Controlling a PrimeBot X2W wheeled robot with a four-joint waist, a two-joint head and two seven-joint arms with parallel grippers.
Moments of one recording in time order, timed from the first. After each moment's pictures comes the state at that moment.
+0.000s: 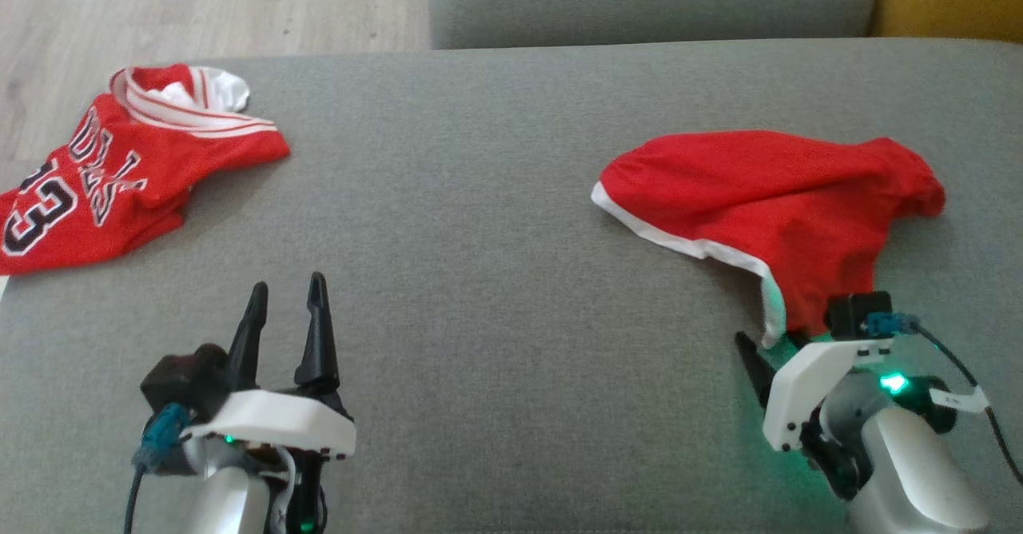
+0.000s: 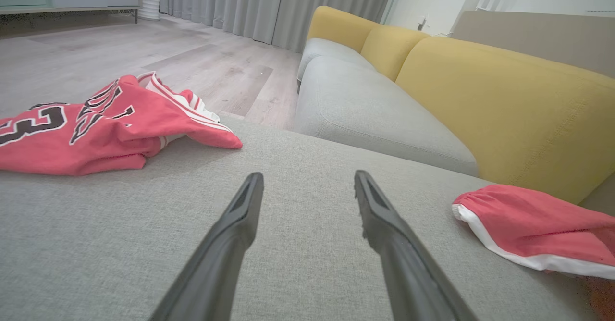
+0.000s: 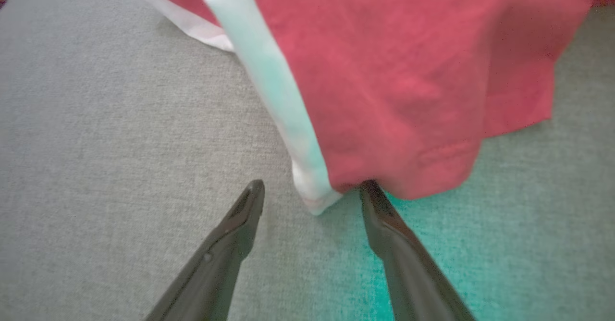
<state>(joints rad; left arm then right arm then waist) -0.06 0.05 -0.17 0.23 -0.36 0.04 -0.25 -0.26 -0.13 0.13 0.62 0.26 0.13 0.29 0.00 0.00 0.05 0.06</state>
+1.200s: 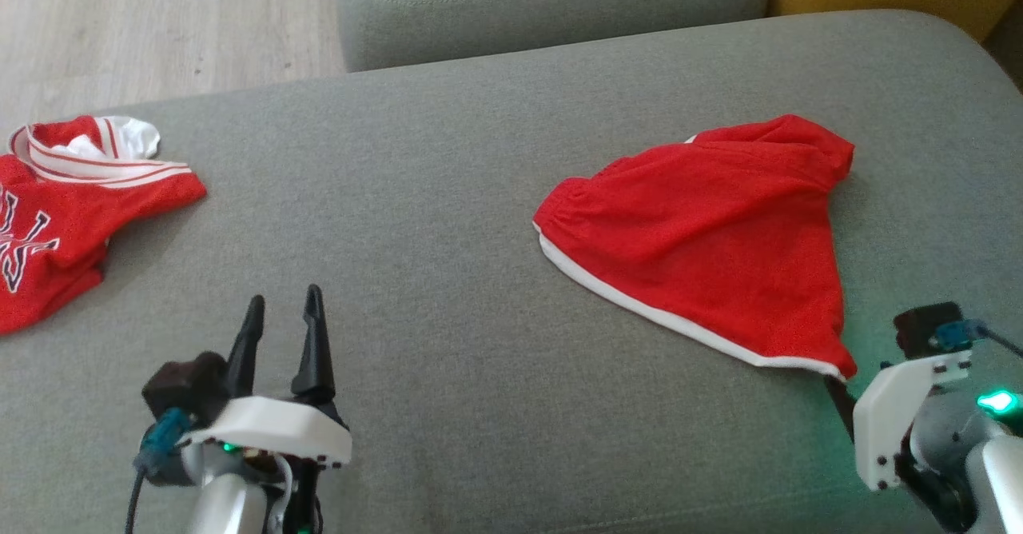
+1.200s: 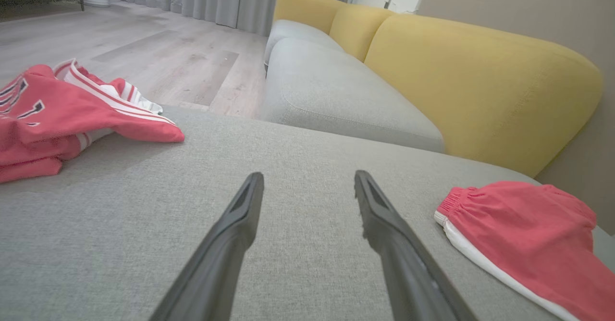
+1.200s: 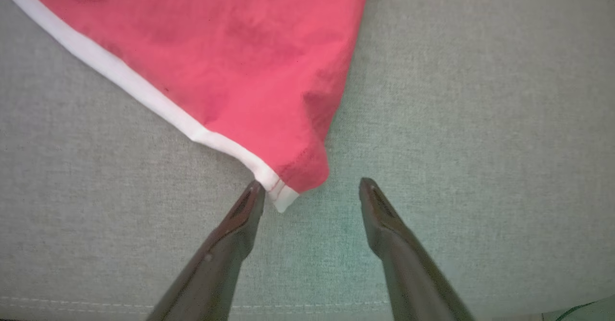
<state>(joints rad) -0.07 0.05 -0.15 0.26 -0.35 0.03 -0.25 -0.05 -0.30 0.06 0.23 0.16 0.13 0.66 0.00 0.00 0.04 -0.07</state>
